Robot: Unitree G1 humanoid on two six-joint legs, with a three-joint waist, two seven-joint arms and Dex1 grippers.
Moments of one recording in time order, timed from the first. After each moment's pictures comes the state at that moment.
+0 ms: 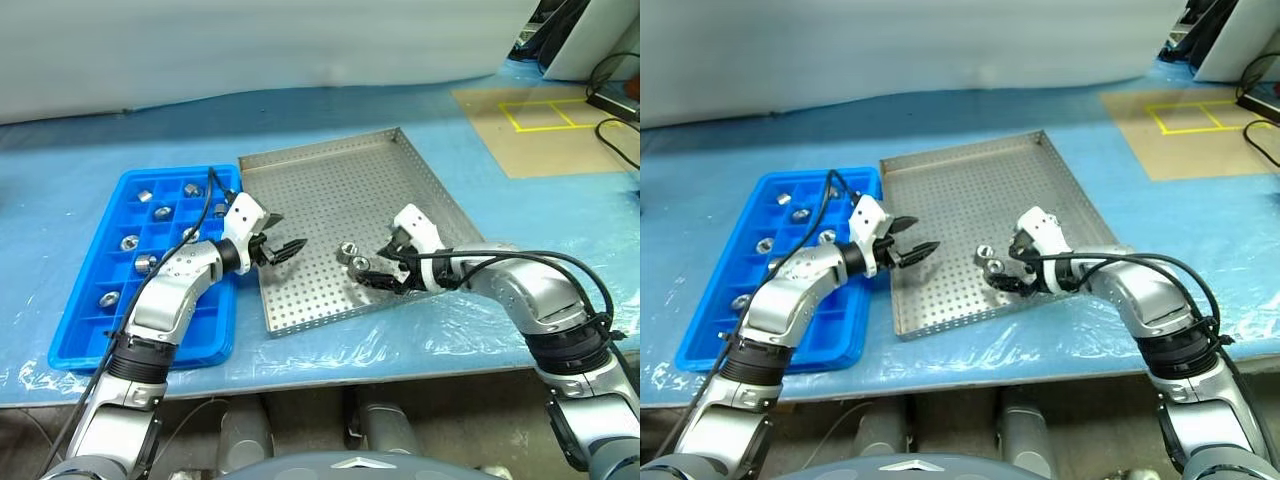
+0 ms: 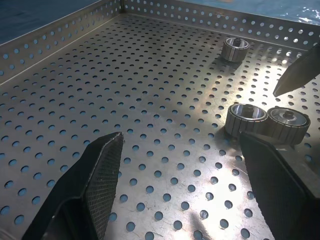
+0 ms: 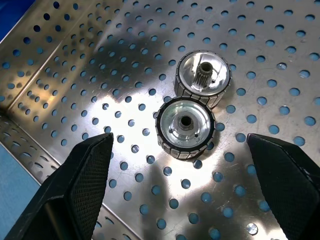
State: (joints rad) left arm -0.40 0.39 -0.10 -0.05 -0.26 0.44 -0.71; right arm -0.48 -0.64 0.20 -0.27 0.46 1.13 0.68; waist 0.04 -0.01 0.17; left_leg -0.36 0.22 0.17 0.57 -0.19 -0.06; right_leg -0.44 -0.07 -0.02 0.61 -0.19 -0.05
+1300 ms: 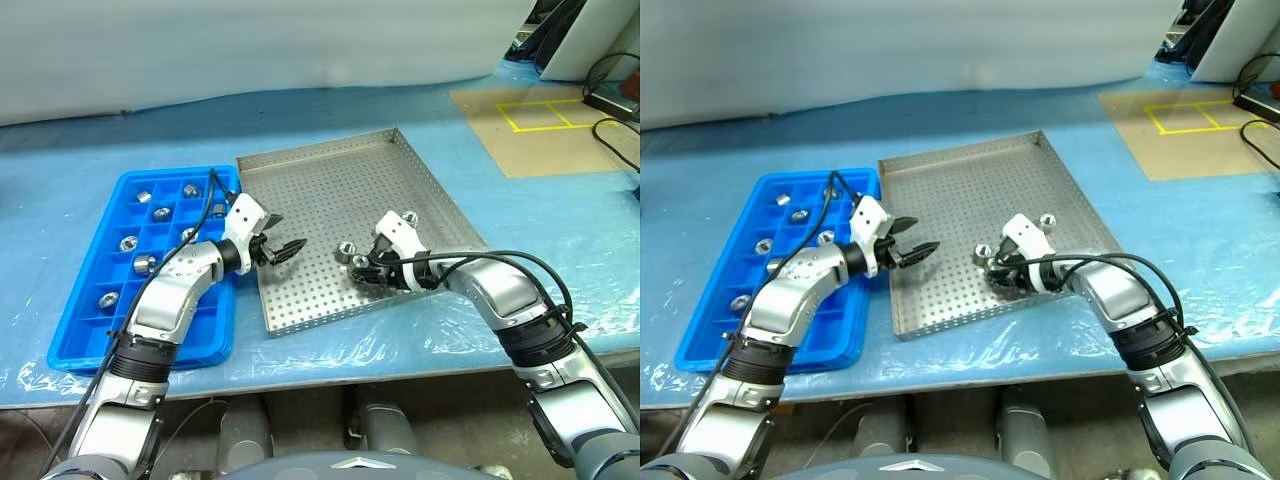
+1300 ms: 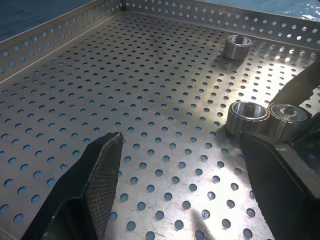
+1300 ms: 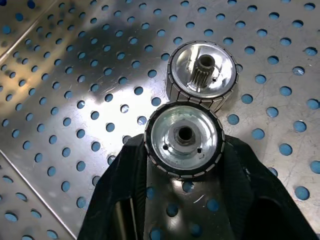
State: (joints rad) left arm -0.40 0.38 -0.10 -0.02 -0.25 0.43 -0.71; right arm -0.52 -0.58 0.29 -0.10 0.31 0.96 0.74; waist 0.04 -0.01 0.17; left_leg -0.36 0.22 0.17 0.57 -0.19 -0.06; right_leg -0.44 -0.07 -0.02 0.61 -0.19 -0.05
